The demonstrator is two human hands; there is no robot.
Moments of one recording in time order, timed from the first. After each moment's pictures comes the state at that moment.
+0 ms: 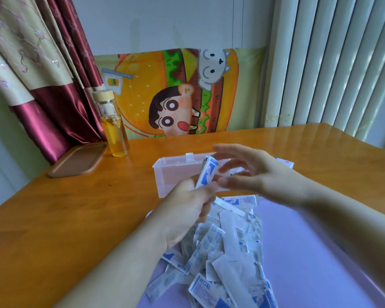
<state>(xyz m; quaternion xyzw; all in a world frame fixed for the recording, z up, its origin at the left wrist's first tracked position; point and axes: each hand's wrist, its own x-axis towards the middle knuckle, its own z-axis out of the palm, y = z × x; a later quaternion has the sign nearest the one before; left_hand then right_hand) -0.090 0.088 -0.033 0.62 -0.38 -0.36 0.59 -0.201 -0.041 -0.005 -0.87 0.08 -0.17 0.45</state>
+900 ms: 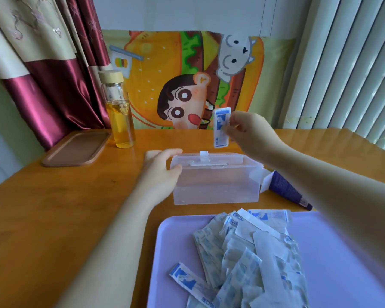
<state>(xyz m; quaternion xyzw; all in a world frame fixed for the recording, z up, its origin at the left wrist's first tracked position) 0.050 0.069 -0.053 0.82 -0.36 -0.07 0.45 -0.056 -0.097 0.000 -0.91 0.21 -0.30 0.20</state>
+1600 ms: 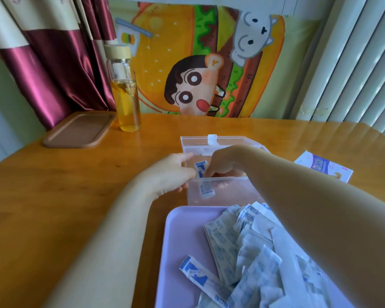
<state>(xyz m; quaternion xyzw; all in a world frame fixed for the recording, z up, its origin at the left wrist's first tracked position) 0.068 0.063 -0.070 0.81 -0.37 -0.25 0.37 0.023 -0.088 -0.064 -0.84 0.35 0.19 0.36</state>
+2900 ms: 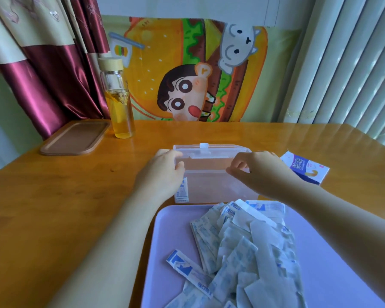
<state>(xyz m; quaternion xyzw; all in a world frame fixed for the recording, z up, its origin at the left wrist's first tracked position) 0.055 0.058 -0.077 0.87 -0.39 -0.01 0.32 -0.095 -0.086 -0.053 -0.96 0.26 -0.10 0.06</state>
